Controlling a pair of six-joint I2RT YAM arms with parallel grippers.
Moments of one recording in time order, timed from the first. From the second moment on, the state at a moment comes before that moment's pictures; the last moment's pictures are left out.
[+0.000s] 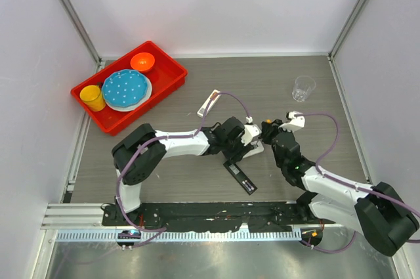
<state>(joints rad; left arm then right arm) -1.00 1.90 1.16 -0.14 0.10 0.04 0.61 1.02 0.25 0.55 0.55 0.55</state>
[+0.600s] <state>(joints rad) -1.01 1.90 1.16 -0.13 0.10 0.02 0.63 0.89 0.23 0.61 0.46 0.69</state>
